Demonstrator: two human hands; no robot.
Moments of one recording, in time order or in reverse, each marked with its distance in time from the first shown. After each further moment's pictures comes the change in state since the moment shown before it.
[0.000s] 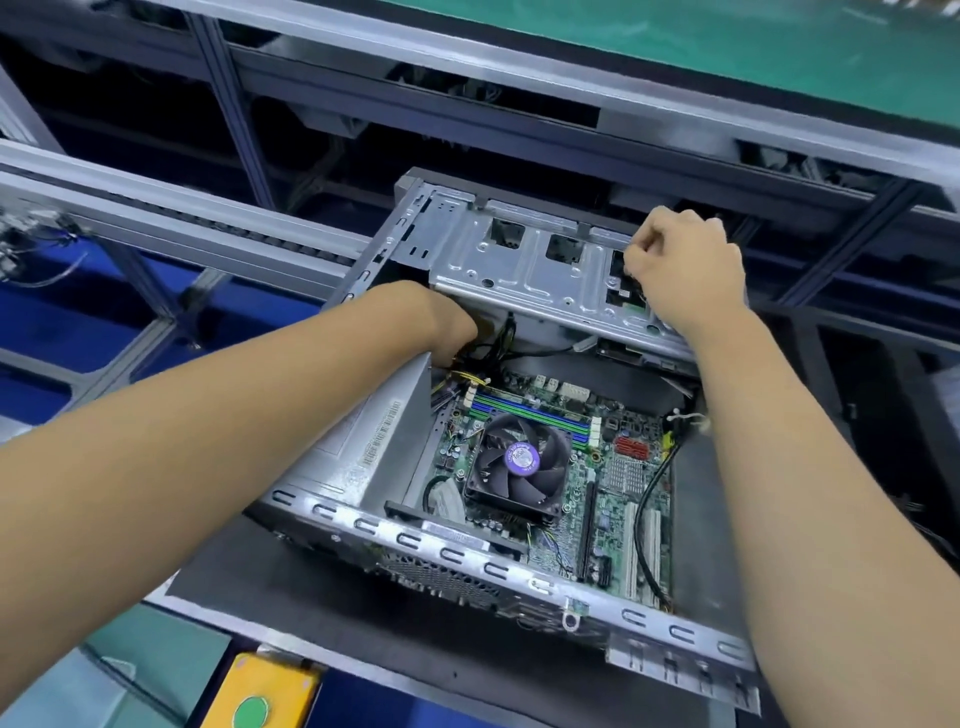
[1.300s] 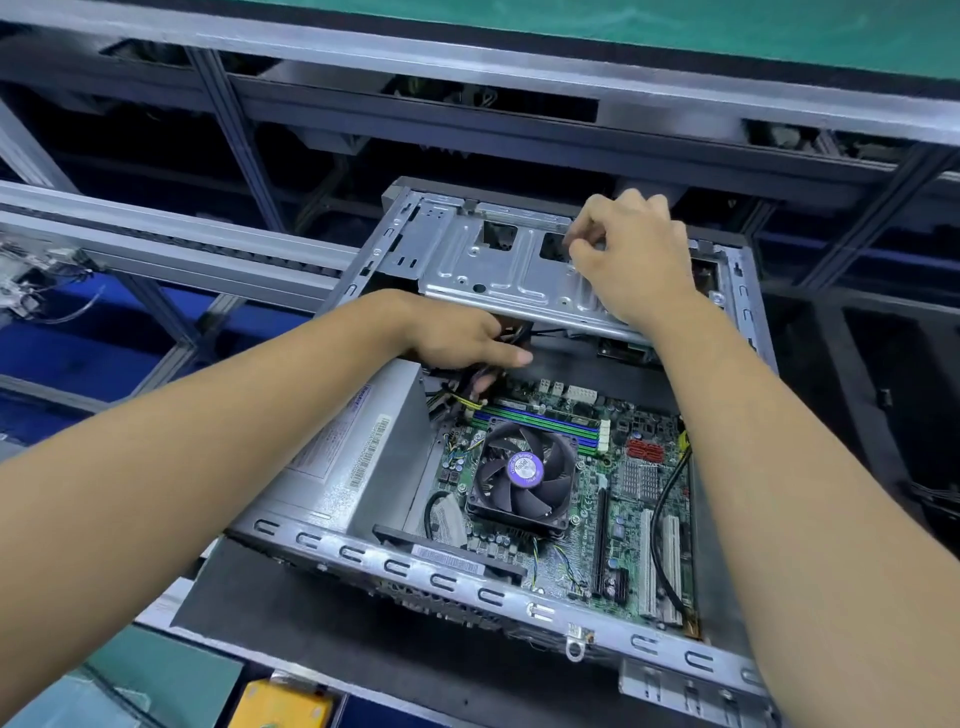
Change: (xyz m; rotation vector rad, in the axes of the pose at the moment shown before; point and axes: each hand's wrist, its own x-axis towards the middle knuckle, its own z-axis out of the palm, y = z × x) left_hand -0.012 0.006 -0.011 -0.697 0.041 0.229; right_hand 0.005 -0.028 0.027 0.071 0.022 -0.161
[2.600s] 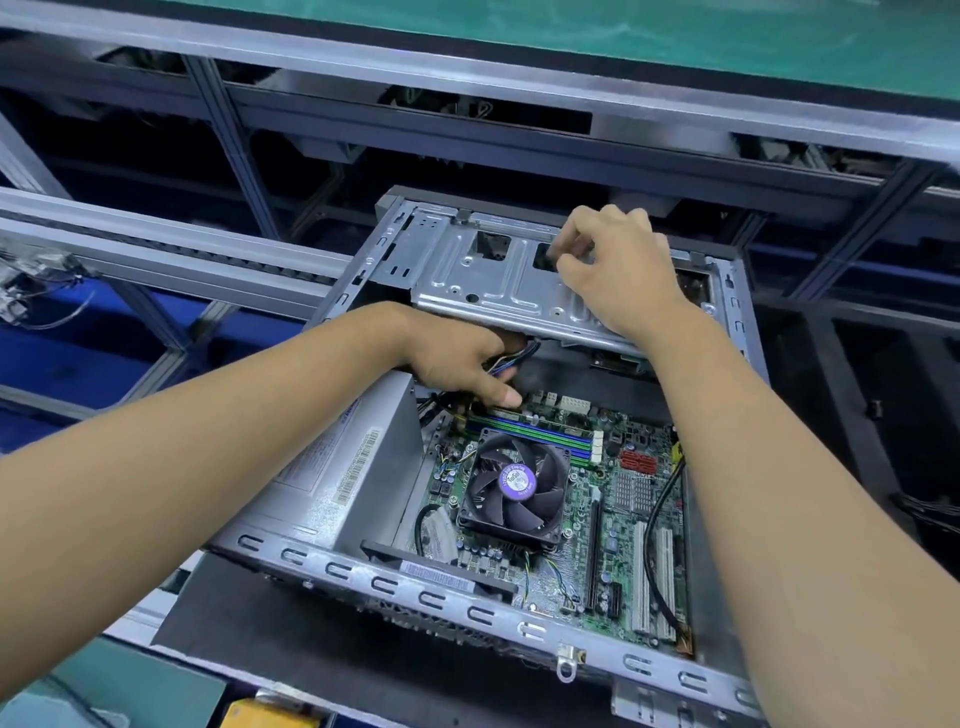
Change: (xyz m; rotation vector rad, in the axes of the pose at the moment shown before) left_hand 0.000 0.001 0.002 -0.051 -0.049 0.087; right_hand -0.004 -0.006 -0.007 0.142 -0.087 -0.018
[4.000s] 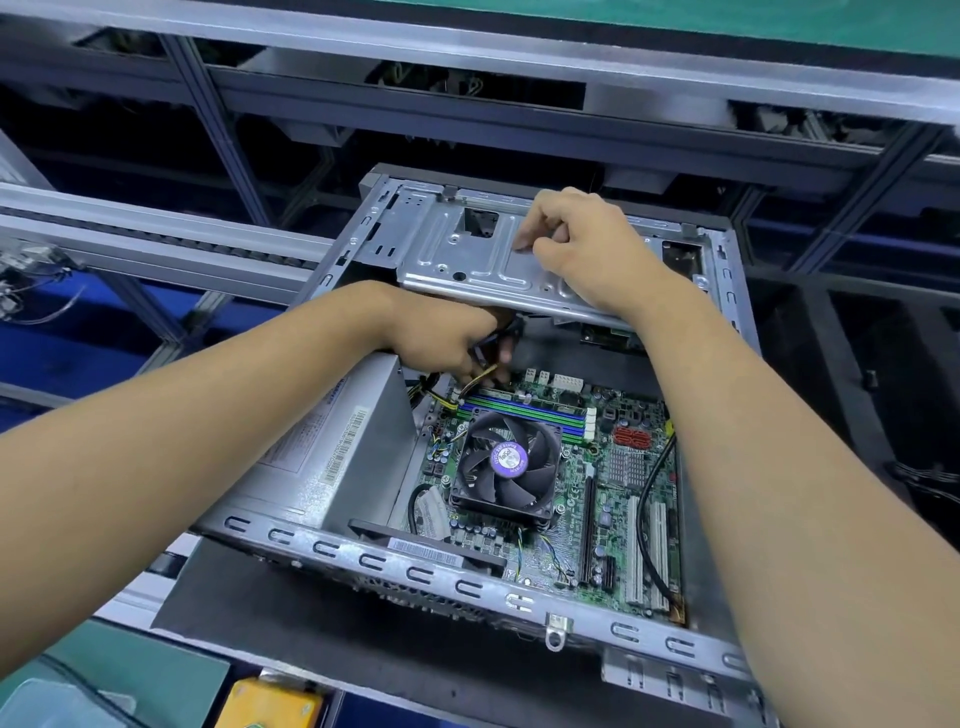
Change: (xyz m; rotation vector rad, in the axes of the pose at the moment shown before) left_hand 0.004 -0.003 0.001 0.118 -0.009 0.048; right_hand -0.001 -0.005 0.000 0.274 -0.159 -0.067
